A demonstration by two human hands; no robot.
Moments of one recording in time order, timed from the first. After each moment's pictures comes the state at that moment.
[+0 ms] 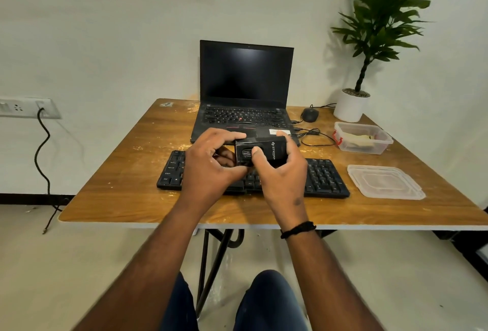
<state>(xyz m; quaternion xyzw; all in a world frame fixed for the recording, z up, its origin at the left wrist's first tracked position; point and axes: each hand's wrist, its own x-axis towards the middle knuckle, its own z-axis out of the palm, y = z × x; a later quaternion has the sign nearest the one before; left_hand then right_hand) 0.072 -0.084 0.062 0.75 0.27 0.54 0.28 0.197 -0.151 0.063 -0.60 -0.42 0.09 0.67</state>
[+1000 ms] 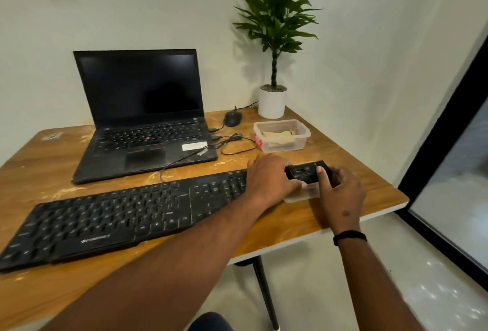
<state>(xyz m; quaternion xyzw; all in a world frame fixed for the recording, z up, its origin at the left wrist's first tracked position) 0.375 -0.130 0.037 0.92 0.25 0.21 0.21 0.463 -0.249 0.005 -0.79 -0.22 -0.12 0.56</state>
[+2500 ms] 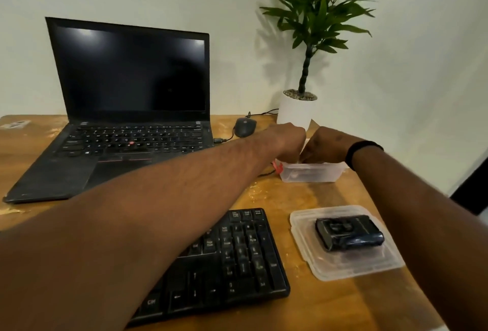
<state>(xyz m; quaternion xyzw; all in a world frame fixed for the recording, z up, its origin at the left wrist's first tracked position) 0.514 0.034 0.070 0.99 0.14 0.04 0.01 0.612 -0.057 0.080 -0.88 -0.47 0.09 0.03</state>
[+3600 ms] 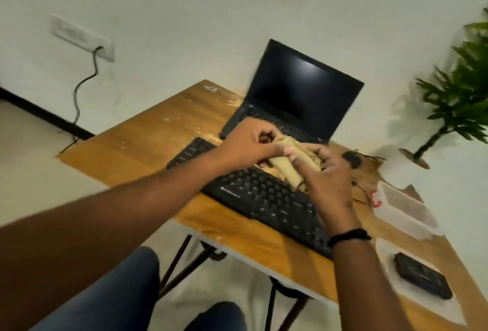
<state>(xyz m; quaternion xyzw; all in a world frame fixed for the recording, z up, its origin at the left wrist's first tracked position) 0.111 0.006 0.069 0.74 0.25 0.47 0.42 0.264 -0.091 0.096 -0.60 -0.58 0.15 0.52</state>
